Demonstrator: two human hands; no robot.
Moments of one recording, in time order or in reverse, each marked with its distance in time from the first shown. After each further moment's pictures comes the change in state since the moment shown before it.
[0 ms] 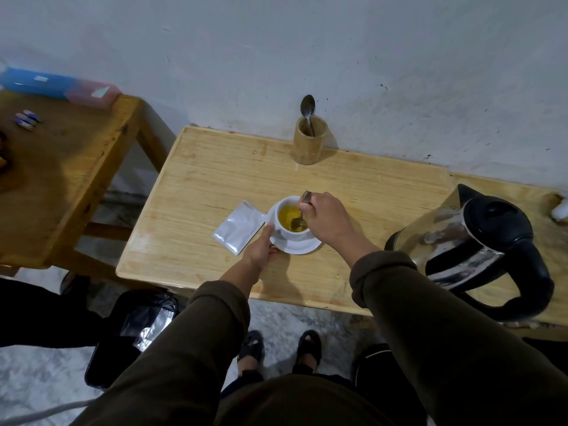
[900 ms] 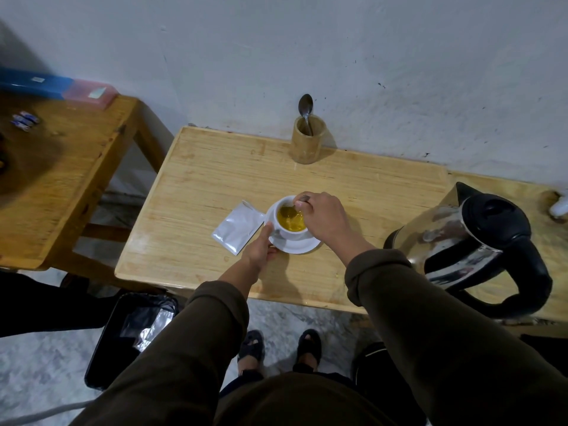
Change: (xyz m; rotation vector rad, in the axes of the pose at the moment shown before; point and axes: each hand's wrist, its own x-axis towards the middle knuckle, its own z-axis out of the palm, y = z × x) left_hand 0.001 -0.001 -0.001 -0.015 0.020 -0.008; right_hand 0.001 -0.004 0.002 0.008 0.044 0.003
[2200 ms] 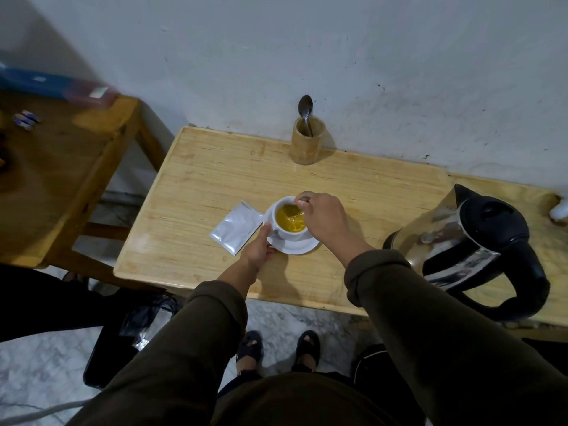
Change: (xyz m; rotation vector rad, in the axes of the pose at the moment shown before) left_hand 0.006 -0.004 0.003 0.007 0.001 0.009; right_hand -0.002 -0.003 -0.005 0.008 0.009 0.035
